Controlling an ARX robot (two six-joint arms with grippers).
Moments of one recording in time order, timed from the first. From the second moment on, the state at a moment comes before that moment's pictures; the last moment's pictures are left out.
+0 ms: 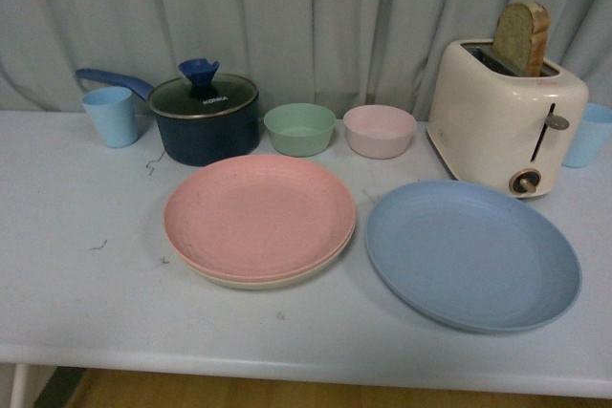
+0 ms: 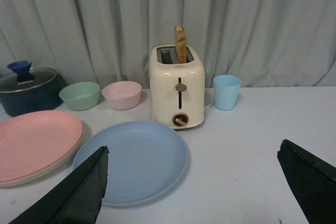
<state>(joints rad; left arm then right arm) 0.00 0.00 0.01 0.00 0.00 -0.01 0.00 0.00 0.01 0.00 0.00 0.00</state>
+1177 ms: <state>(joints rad) 0.00 0.00 0.01 0.00 0.00 -0.01 0.00 0.00 0.01 0.00 0.00 0.00</state>
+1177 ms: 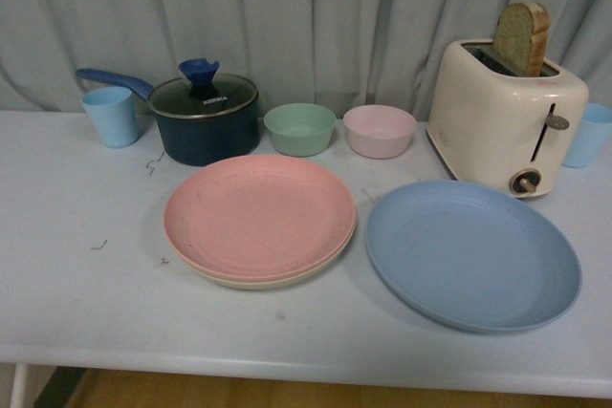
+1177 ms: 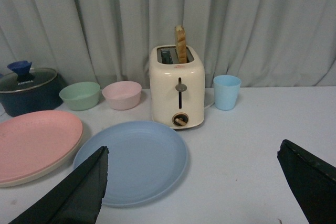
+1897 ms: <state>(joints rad) 0.00 0.00 0.01 0.00 0.00 -0.01 -0.54 1.18 0.30 0.98 -0.43 0.19</state>
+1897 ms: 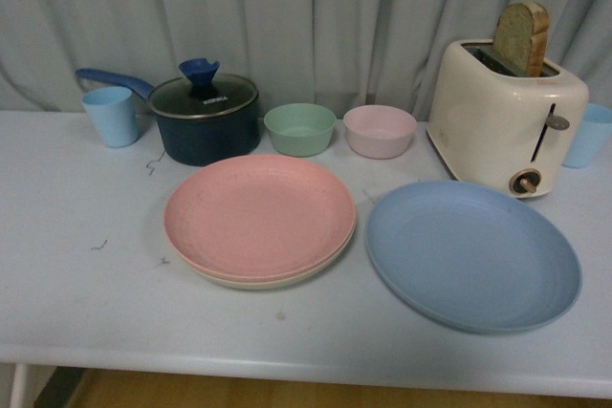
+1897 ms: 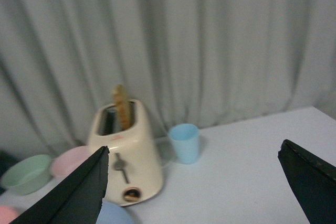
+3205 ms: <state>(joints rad) 0.00 0.00 0.01 0.00 0.00 -0.01 -0.09 2.15 1.03 0.28 -0.15 0.24</state>
